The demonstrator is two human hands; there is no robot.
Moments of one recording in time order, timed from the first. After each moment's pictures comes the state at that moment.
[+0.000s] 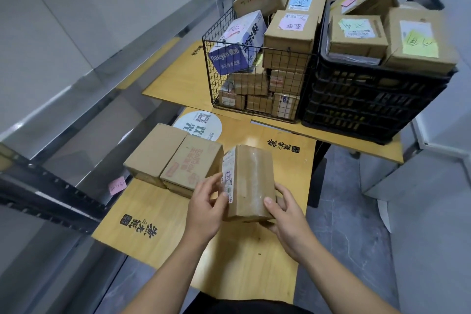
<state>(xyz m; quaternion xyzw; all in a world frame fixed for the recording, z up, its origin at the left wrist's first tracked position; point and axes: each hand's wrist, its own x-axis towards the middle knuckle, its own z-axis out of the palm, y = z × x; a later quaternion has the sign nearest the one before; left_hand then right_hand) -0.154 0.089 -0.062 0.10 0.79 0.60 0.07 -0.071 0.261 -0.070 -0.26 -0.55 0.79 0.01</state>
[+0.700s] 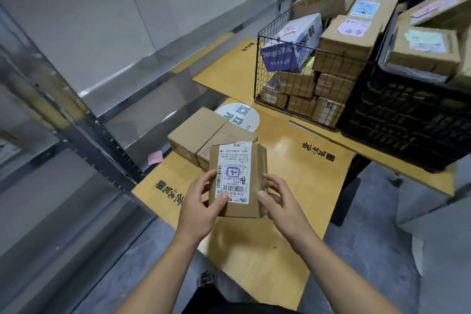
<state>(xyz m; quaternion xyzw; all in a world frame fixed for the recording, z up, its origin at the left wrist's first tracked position) -0.109 0.022 -0.052 0.01 0.82 0.57 -0.01 -0.082 0.226 -0.057 -0.09 -0.72 0.68 -0.05</state>
